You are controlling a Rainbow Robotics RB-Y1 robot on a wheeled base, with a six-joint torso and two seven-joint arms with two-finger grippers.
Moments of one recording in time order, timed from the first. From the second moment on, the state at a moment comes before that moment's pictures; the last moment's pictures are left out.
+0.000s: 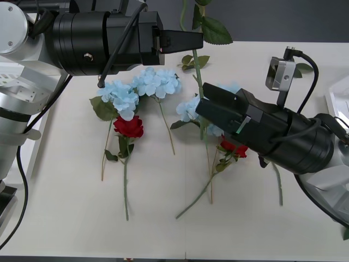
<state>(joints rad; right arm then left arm) -0.09 -0.65 0.32 -2.02 -2.47 0.65 2.72 -0.69 0.49 -0.18 -1.68 2.00 1.12 -1.89</state>
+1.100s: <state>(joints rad) -0.13 -0.60 0.40 -2.02 -2.49 0.53 2.72 -0.69 0.49 -0.18 -1.68 2.00 1.12 -1.89</state>
